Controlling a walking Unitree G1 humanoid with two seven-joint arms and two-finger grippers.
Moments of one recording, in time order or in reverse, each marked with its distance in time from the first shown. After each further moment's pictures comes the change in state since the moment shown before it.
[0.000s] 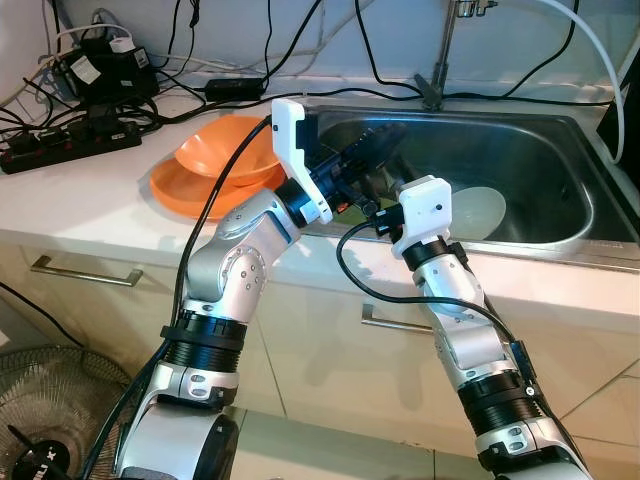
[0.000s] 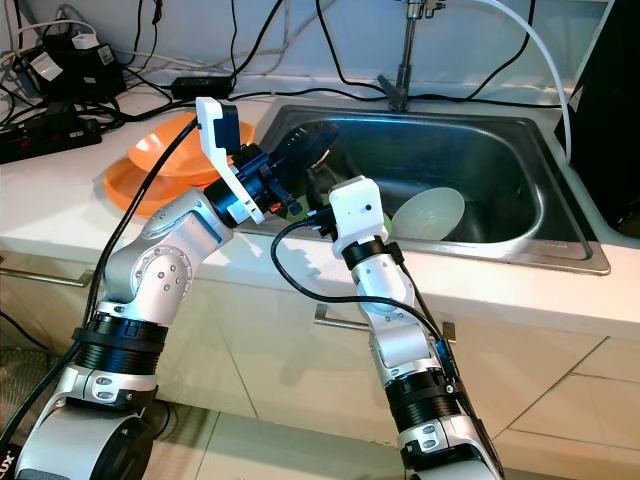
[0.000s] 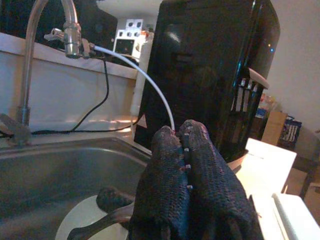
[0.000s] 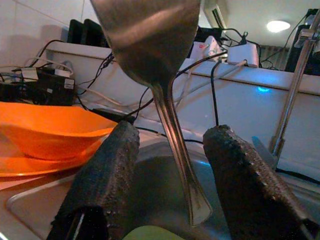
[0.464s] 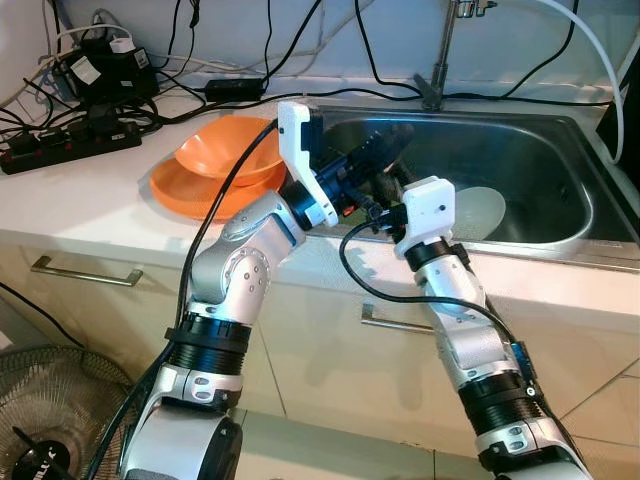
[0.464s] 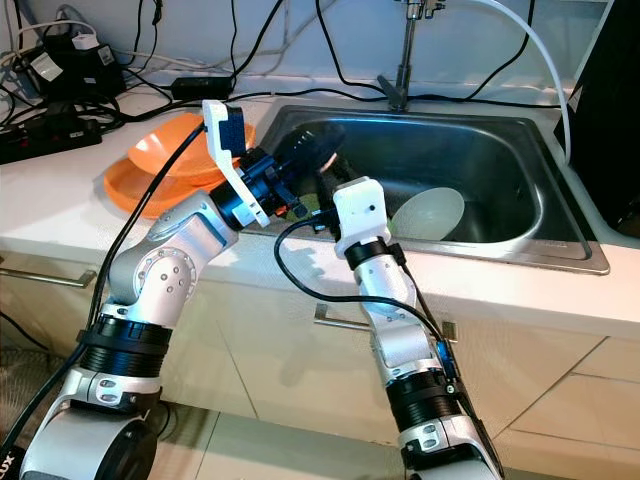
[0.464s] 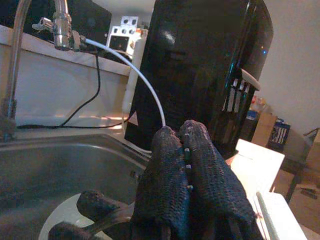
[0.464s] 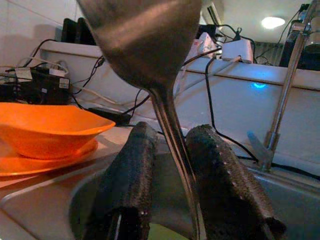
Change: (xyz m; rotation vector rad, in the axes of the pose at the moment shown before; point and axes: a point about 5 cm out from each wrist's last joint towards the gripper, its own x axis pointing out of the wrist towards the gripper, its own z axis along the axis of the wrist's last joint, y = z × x) left arm 0.002 -0.004 -0.005 -0.047 0.006 -0.015; right arm -0.001 -0.001 -0.002 0.019 0.007 -0.017
